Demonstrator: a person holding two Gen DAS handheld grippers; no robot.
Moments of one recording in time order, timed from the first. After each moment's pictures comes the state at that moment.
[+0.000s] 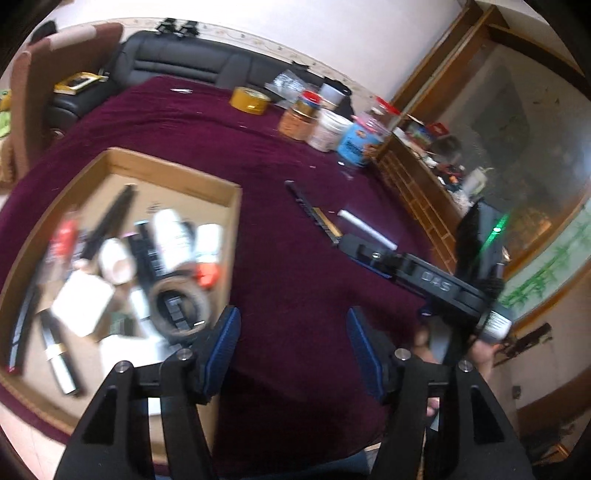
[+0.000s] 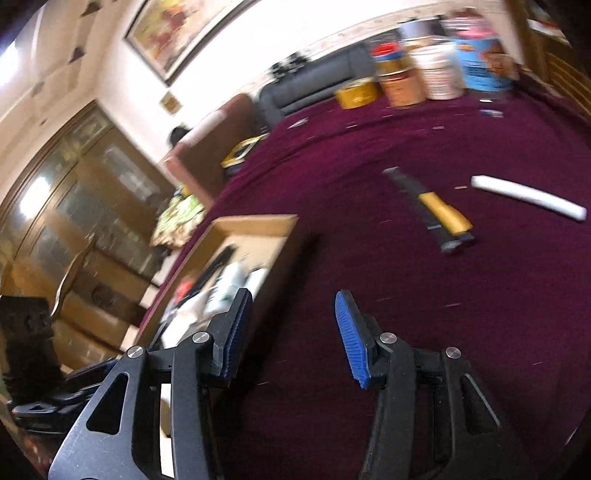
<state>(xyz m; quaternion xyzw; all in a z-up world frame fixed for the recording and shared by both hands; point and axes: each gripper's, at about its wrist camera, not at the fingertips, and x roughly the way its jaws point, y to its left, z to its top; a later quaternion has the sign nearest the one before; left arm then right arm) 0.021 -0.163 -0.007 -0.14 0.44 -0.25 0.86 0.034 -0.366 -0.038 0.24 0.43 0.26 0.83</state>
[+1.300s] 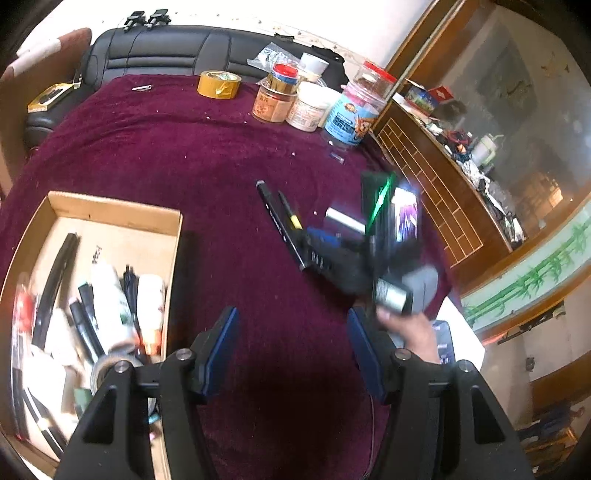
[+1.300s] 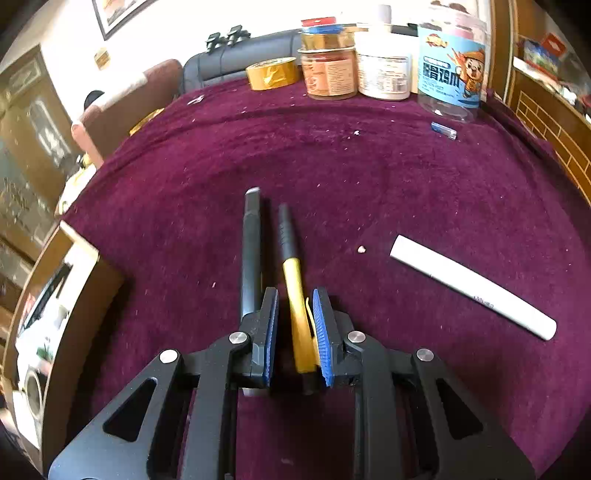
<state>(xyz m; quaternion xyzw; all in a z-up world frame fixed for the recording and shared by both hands) 0.084 -0.234 0.007 -0.08 0.48 -0.24 0.84 0.156 -0.360 -0.101 0.07 0.49 0.16 0.86</state>
